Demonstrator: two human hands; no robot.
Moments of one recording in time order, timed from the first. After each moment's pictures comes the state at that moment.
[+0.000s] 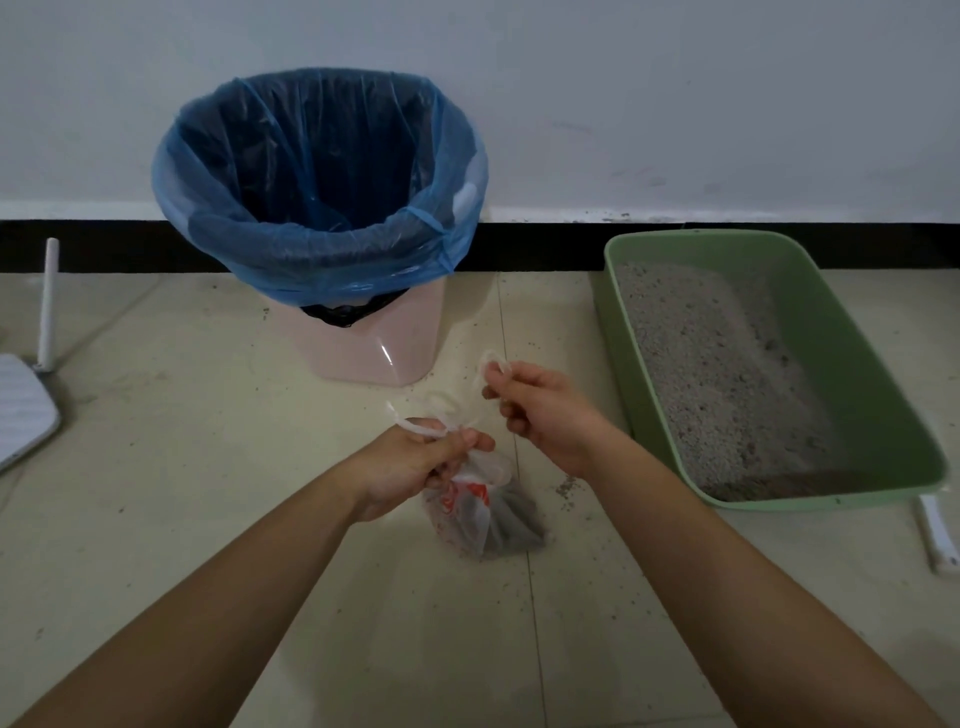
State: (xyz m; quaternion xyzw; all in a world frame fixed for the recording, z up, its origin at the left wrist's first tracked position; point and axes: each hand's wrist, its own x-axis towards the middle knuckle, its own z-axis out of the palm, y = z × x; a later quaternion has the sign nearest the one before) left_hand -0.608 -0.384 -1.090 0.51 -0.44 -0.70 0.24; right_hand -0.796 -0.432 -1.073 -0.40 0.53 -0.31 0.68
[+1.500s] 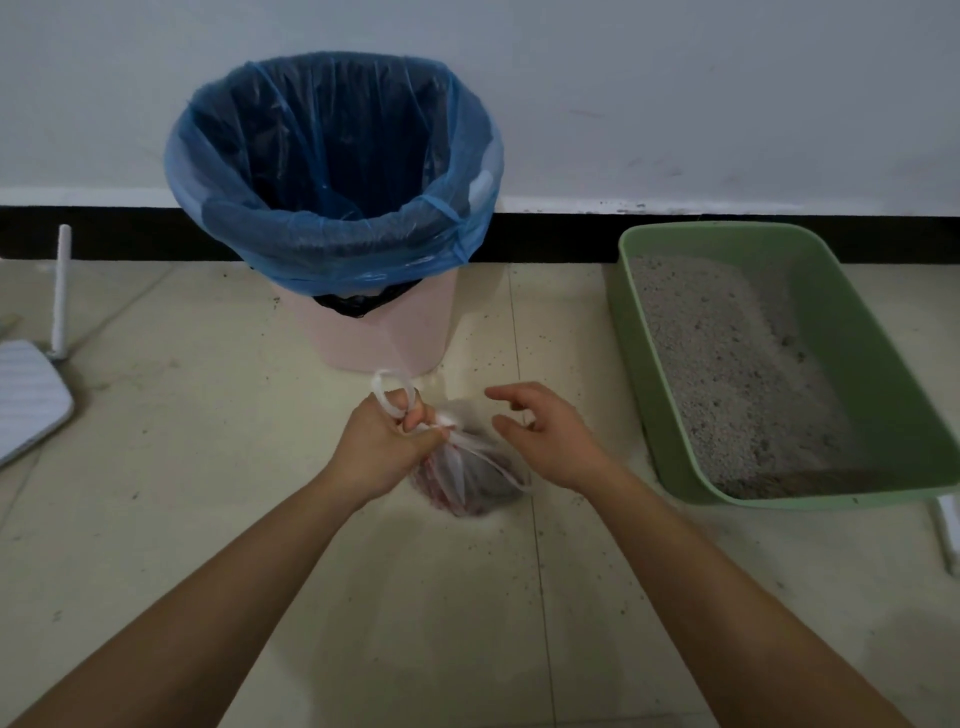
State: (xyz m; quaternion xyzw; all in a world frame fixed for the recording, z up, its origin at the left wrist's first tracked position) left_hand -0.591 -0.377 -1.089 0.65 -0.51 -0.43 0.36; right_hand -0.798 -0.417 -1.115 -0.69 0.56 -0.19 0.41
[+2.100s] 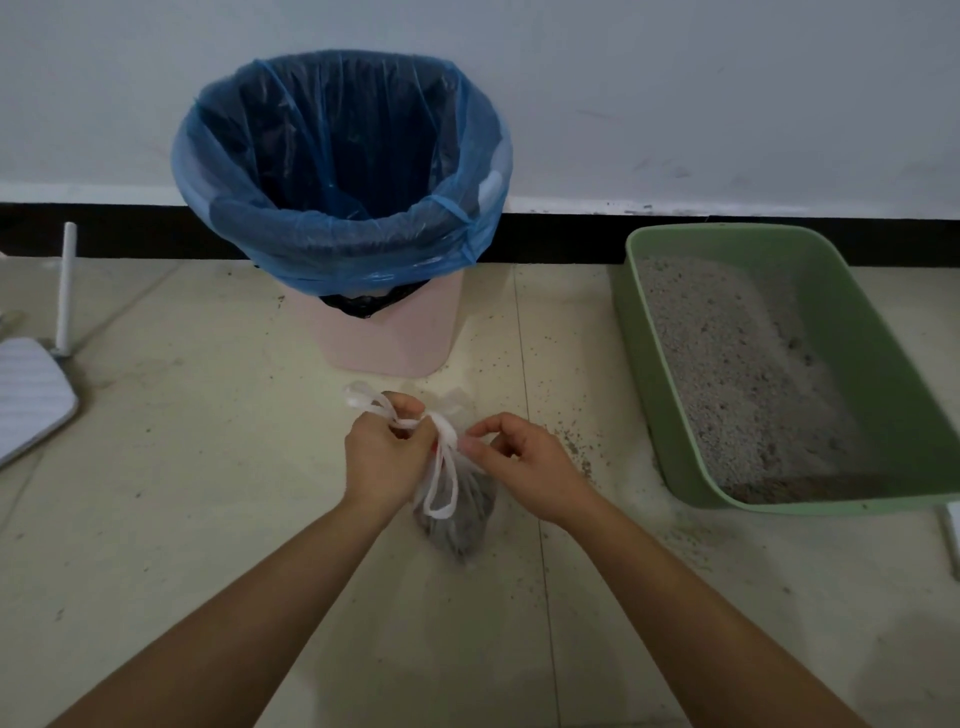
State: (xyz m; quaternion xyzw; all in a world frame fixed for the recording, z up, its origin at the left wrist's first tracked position) left_hand -0.603 -0.371 -1.110 0.74 -0.41 -0.35 0.40; right_hand -0.777 -0.387 -1.121 -0.61 0.54 -0.23 0.53
